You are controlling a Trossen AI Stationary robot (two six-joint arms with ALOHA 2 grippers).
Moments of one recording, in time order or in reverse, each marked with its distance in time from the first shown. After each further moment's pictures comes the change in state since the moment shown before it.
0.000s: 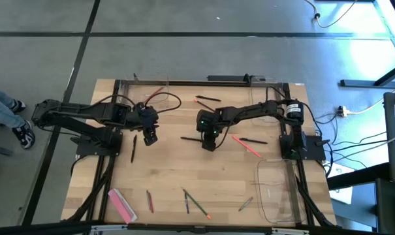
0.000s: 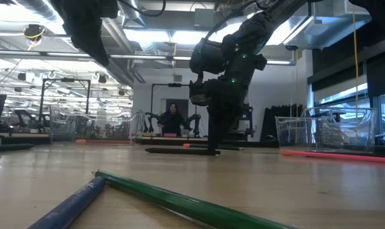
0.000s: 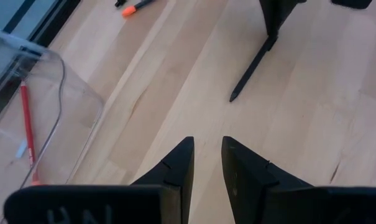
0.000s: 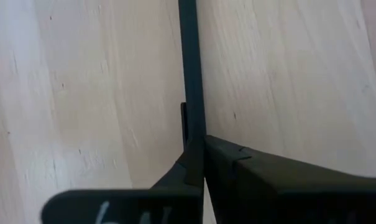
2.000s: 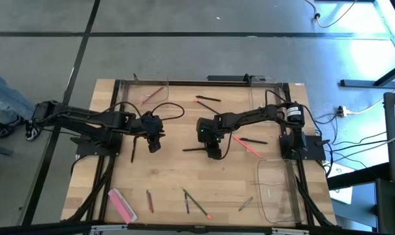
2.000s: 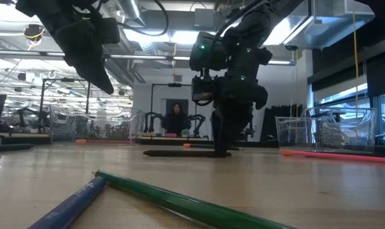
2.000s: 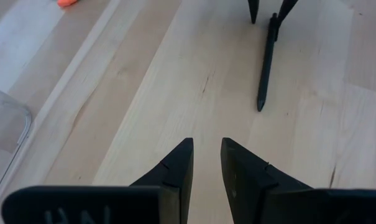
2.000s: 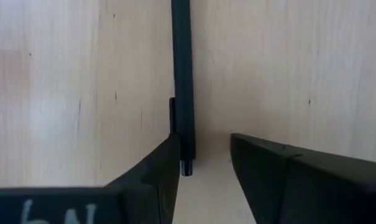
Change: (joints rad) left arm 0.000 0.004 -0.275 0.376 0.102 0.070; right arm 0.084 -0.001 0.005 -0.065 0.017 -0.218
